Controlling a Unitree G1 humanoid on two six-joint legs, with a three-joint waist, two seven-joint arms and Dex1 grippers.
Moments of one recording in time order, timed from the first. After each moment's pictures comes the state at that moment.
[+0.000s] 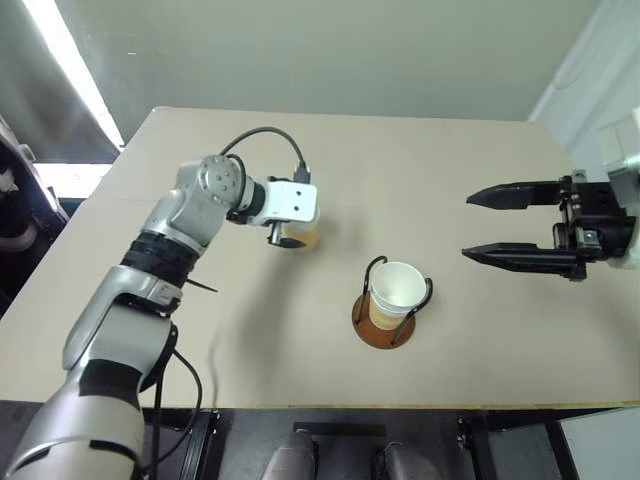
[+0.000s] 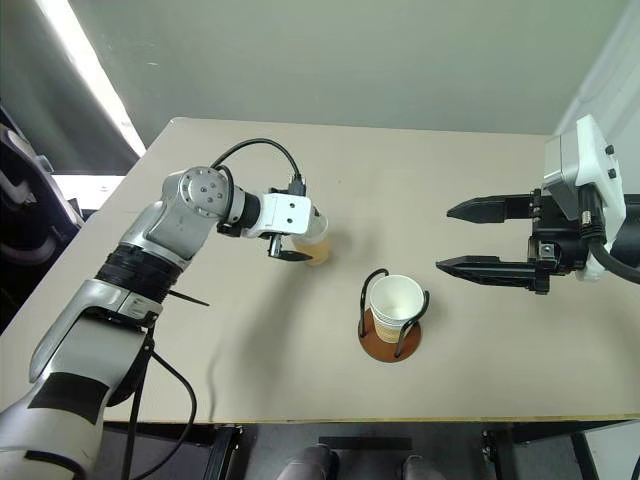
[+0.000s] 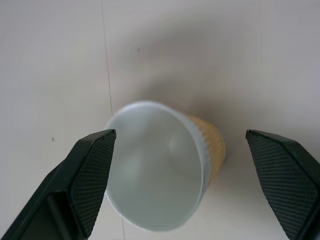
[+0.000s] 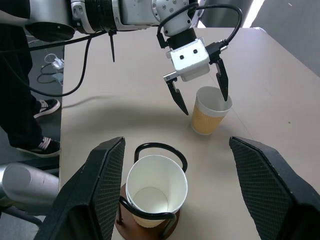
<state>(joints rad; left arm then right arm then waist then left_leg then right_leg) -1.14 0.65 -0.45 0.60 0.28 -0.08 -1.17 -0.56 -1.21 -0.29 -0.47 1.02 0.85 1.03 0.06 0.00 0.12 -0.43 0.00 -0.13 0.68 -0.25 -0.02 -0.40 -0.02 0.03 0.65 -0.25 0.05</state>
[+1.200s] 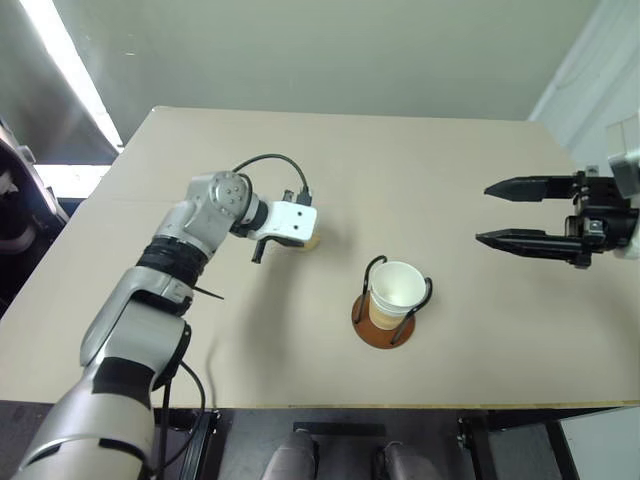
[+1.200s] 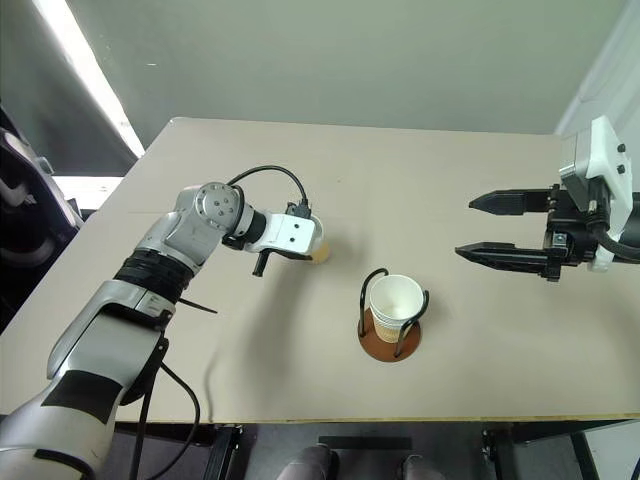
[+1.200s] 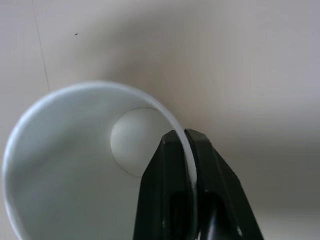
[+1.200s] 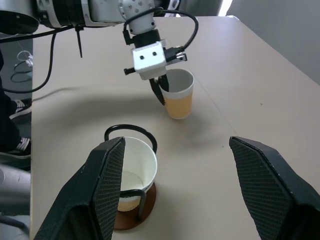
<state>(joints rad) -1.15 0.61 -0.44 0.74 0.30 -0.23 -1.31 -0.53 -1.20 -0.29 -0.35 0.87 0.78 1.08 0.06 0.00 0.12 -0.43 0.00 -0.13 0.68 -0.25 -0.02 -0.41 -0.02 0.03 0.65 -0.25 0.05</state>
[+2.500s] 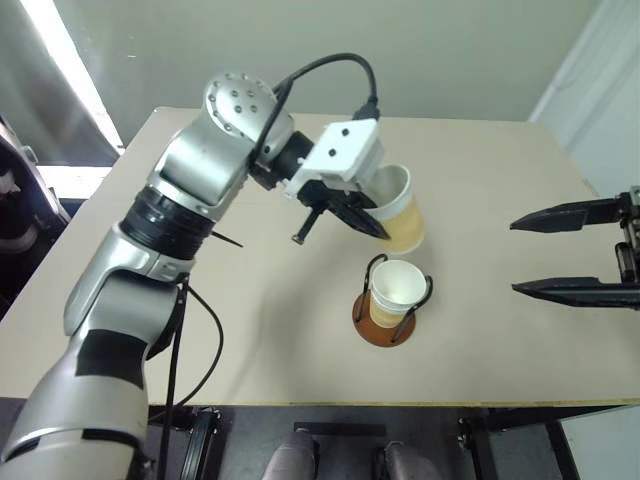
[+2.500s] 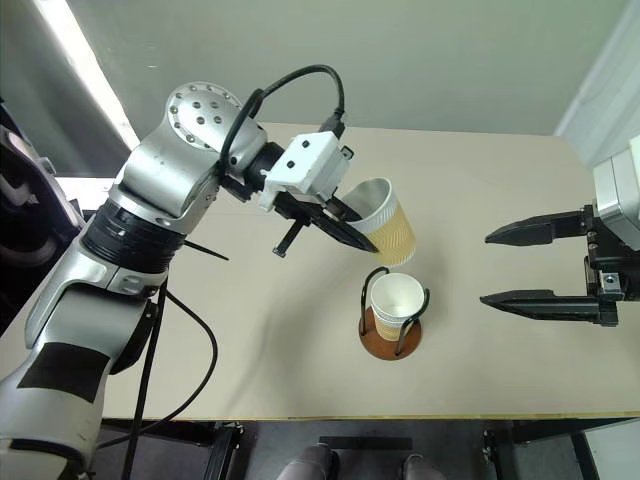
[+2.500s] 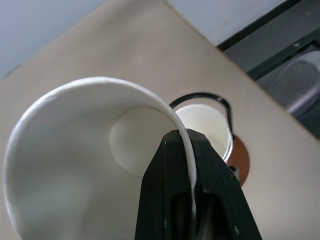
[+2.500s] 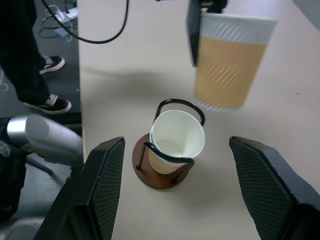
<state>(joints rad) -1.35 0.62 -0.50 0.22 -0.37 0.24 -1.58 -0.36 -1.36 -0.58 -0.53 0.95 0.91 1.24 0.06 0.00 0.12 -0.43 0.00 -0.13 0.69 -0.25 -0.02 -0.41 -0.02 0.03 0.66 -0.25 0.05</state>
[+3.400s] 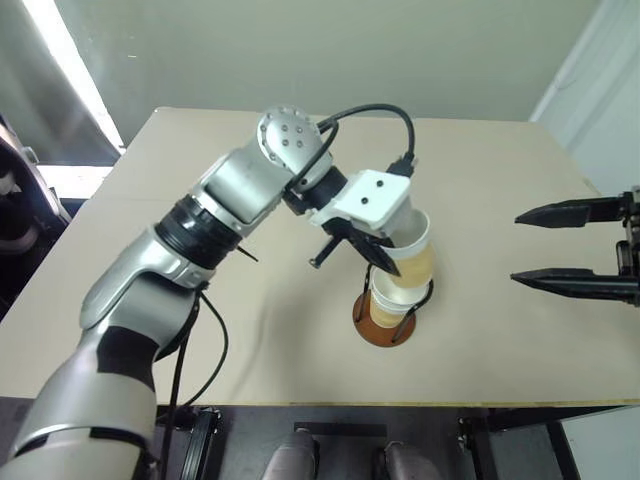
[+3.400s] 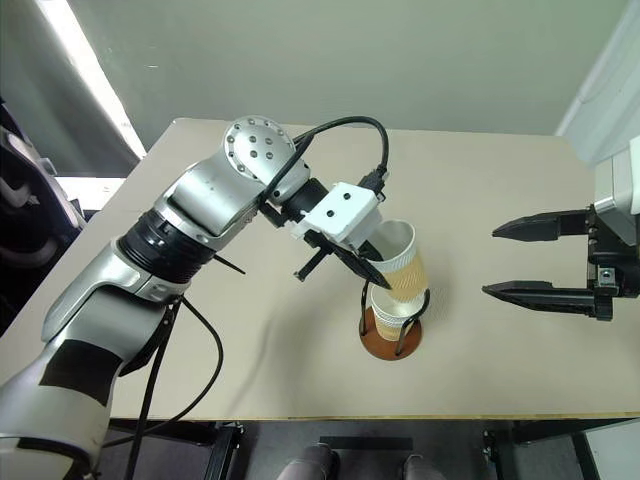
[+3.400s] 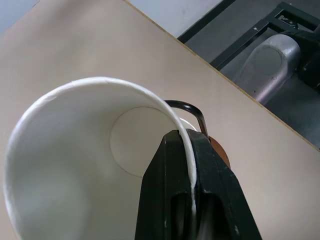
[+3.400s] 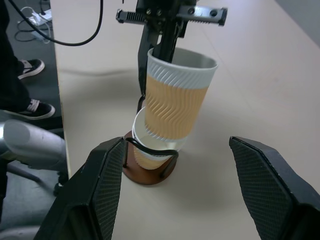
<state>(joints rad) -1.35 0.58 -0.66 0.22 -0.36 0.16 -1.58 -0.32 -1.35 -0.61 -0.53 0.94 0.92 1.18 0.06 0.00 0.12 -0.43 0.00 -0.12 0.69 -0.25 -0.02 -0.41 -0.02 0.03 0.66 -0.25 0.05</state>
